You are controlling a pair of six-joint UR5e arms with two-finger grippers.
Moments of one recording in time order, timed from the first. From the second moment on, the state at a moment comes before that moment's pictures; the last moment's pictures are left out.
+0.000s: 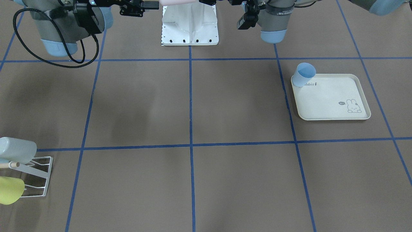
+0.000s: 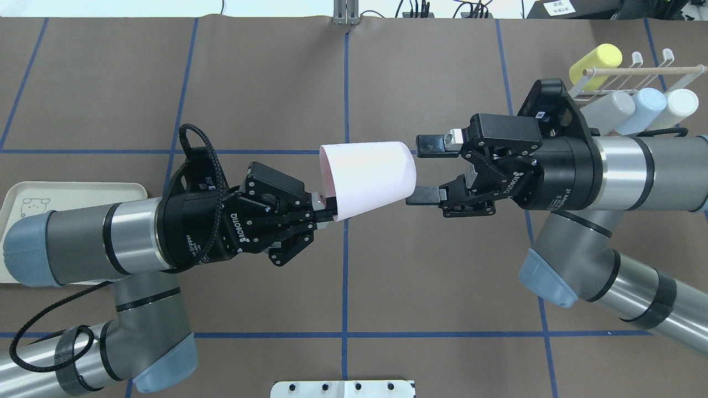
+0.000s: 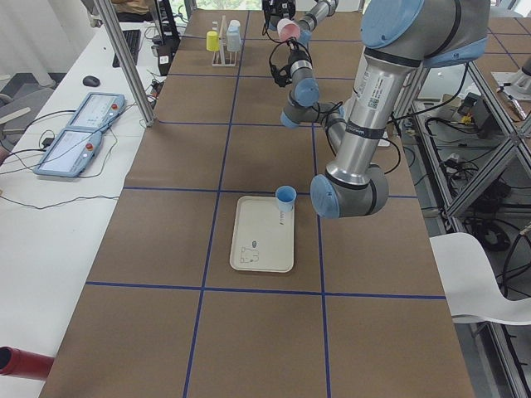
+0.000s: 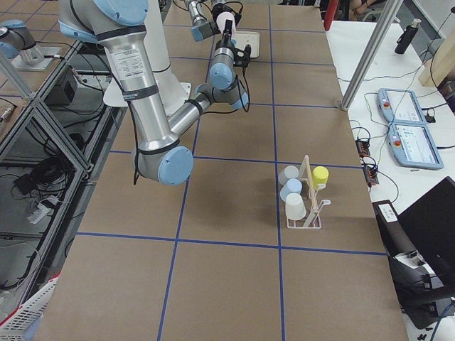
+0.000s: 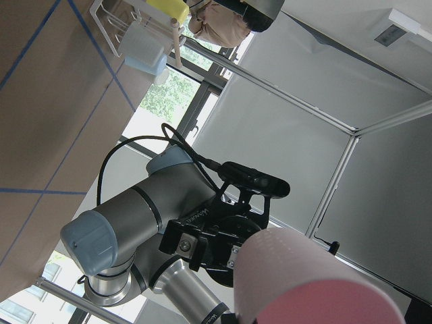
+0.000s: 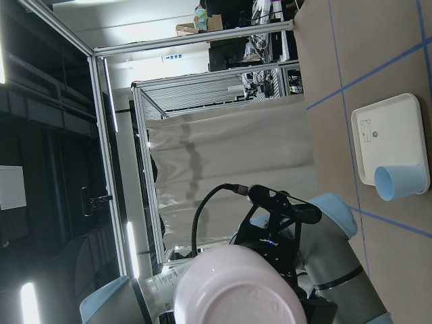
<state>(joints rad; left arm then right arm) -0.42 -2.03 -1.82 -3.26 -1.71 -2.36 0.66 -1.19 1.83 0.22 2.01 2.19</state>
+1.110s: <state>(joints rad) -0.39 -2.06 -1.82 -3.26 -1.71 -2.37 0.64 -1.17 1.84 0.22 2.01 2.19</state>
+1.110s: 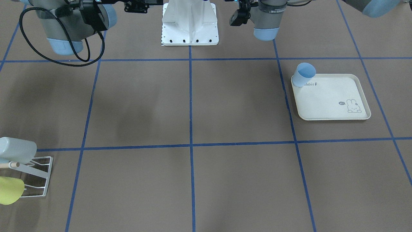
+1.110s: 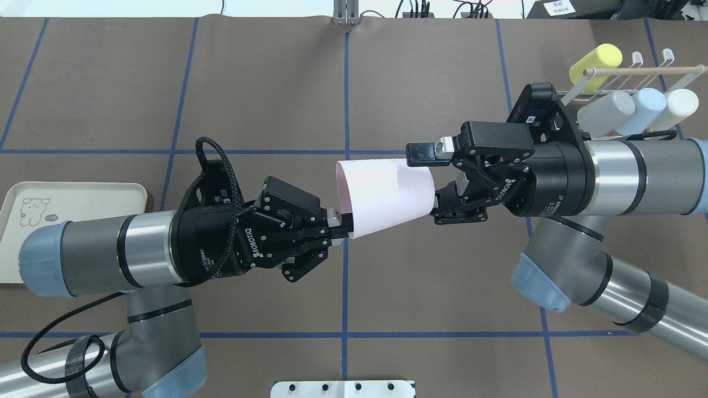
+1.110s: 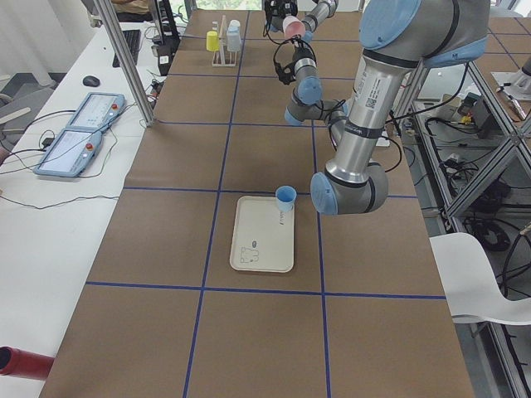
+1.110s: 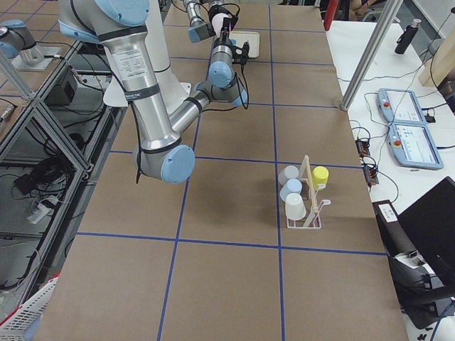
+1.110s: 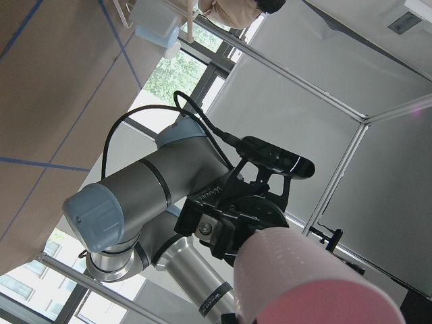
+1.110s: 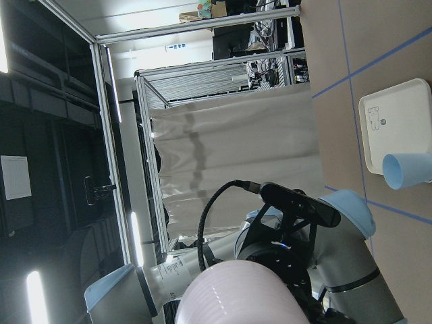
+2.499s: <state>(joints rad) -0.49 -1.94 -1.83 -3.26 -1.64 -2.35 0.65 -1.18 1.82 0.19 1.96 2.13</state>
